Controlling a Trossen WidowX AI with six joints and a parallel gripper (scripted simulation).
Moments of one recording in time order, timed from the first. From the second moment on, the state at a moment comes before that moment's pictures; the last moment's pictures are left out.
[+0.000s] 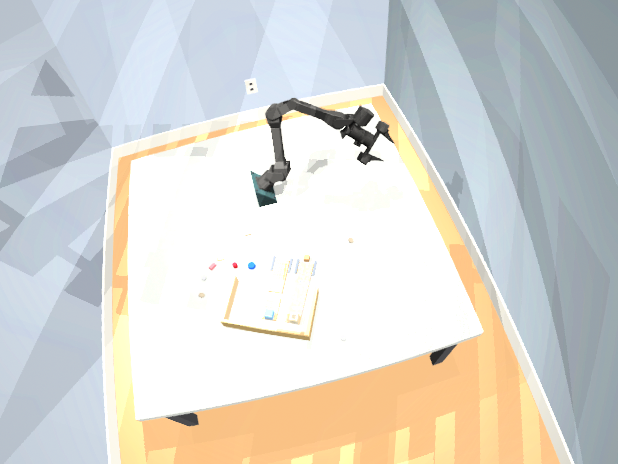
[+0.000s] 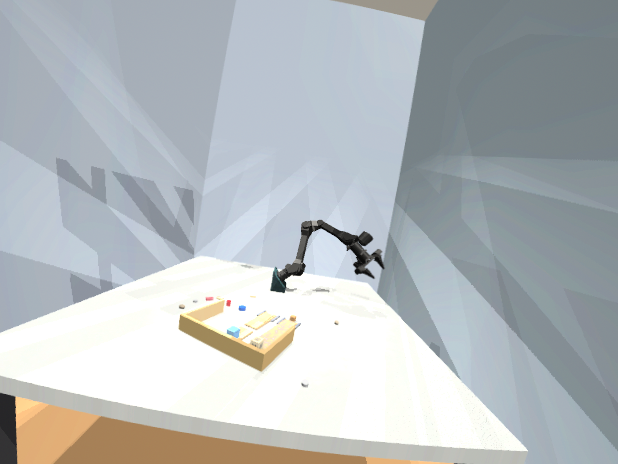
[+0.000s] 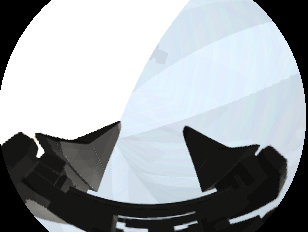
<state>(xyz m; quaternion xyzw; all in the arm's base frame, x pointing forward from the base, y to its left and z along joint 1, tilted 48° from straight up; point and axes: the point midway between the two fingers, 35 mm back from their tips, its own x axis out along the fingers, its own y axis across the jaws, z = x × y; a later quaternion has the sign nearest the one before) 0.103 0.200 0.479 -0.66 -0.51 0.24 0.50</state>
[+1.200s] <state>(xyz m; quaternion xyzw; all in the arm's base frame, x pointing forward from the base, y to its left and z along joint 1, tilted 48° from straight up) 0.317 -0.139 0.109 0.27 0.27 0.09 0.92</state>
